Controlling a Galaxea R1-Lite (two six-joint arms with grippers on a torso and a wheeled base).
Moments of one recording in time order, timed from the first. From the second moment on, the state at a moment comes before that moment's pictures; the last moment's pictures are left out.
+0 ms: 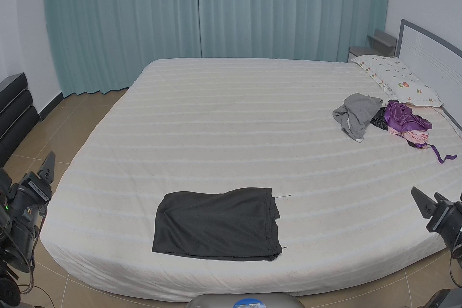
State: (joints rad) left arm -0.17 1.20 -0.05 -1.12 0.51 -0.41; right arm 0.32 0.96 -0.07 -0.67 -0.33 0.39
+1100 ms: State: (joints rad) left arm -0.01 0.06 -0.36 0.02 0.57 0.03; right arm 0.05 0.15 -0.24 0.13 -0.17 -0.05
